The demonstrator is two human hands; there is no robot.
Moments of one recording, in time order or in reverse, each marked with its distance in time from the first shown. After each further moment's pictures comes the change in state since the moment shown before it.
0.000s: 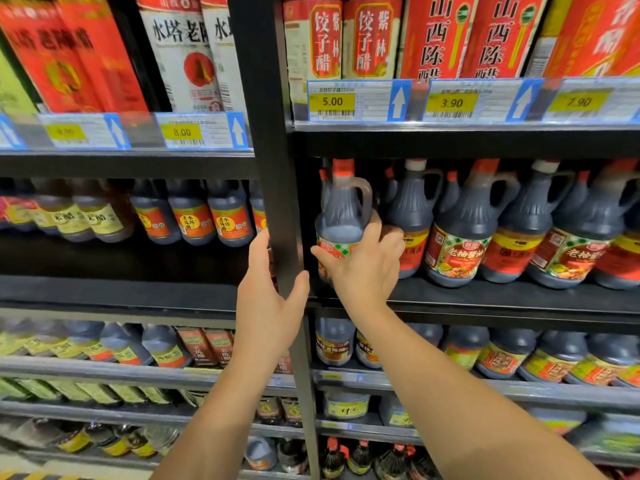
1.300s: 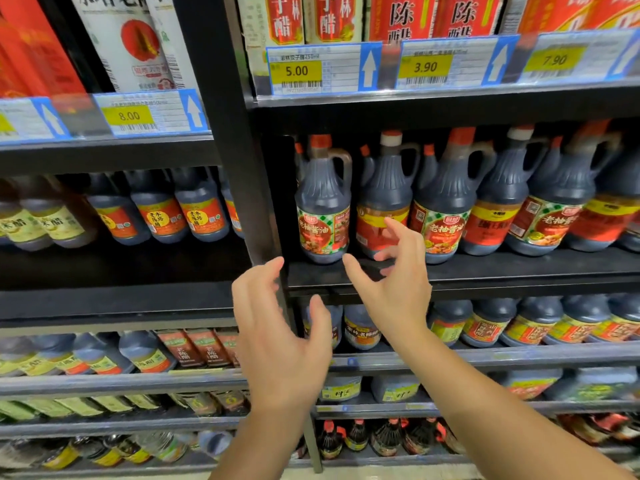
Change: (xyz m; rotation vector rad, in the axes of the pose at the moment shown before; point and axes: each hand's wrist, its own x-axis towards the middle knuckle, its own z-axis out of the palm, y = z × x) left_hand -0.053 0.011 0.028 0.121 0.213 0.196; right_hand -0.026 0.061 -0.050 0.325 0.005 -0.109
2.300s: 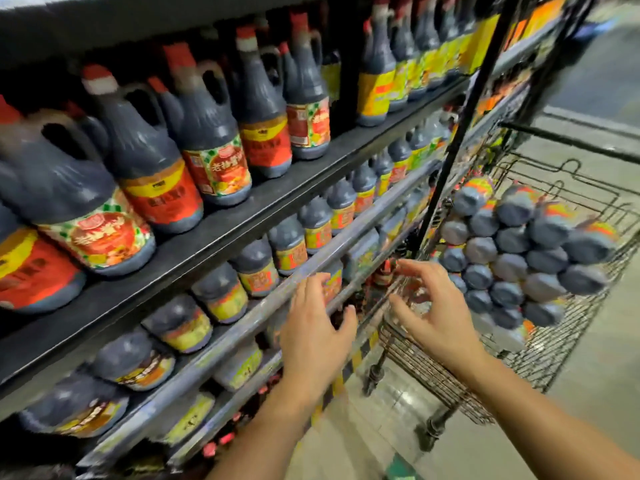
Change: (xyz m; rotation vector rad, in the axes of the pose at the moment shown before) left_hand -0.178 0.127 0.222 -0.250 -1.054 0.189; right_hand -0.139 0.165 -0.332 -0.463 0.113 0.380
